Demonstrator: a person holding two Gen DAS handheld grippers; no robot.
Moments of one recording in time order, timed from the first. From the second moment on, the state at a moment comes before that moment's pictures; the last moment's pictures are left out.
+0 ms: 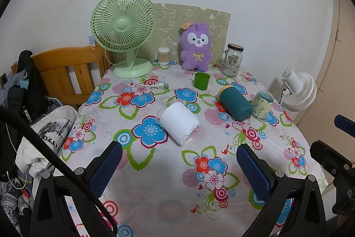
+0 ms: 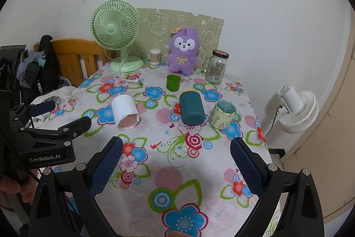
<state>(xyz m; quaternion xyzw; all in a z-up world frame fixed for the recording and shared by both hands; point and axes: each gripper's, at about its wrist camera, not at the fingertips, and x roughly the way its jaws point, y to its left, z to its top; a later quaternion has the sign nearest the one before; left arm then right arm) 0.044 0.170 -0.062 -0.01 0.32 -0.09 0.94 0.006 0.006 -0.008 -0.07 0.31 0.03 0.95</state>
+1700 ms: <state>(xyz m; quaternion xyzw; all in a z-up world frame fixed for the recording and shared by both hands) 0.135 0.191 -0.127 0.10 0.39 -0.07 0.91 0.156 0.044 -0.071 -0.07 0.42 0.16 0.89</state>
